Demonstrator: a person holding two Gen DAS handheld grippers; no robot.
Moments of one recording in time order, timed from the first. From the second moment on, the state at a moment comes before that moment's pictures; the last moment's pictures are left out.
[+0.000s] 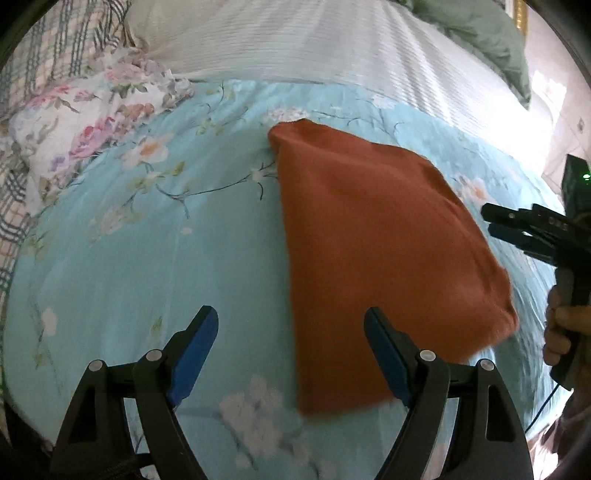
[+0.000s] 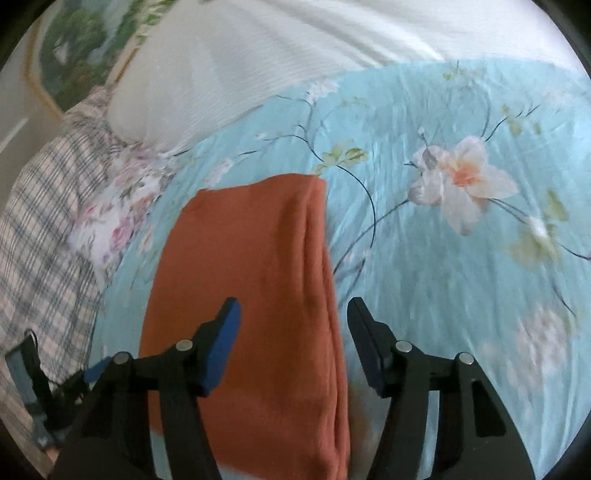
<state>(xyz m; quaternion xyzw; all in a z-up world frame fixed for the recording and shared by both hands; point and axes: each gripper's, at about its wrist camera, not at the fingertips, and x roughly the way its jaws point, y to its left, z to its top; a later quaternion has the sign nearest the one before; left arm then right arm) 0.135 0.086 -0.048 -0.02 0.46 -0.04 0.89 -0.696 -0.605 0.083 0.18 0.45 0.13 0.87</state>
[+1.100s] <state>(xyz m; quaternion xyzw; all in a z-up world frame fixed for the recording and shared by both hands) 0.111 0.086 -0.052 0.00 0.48 -0.02 0.88 -0.795 -0.572 0.113 0.04 0.43 0.13 0.89</state>
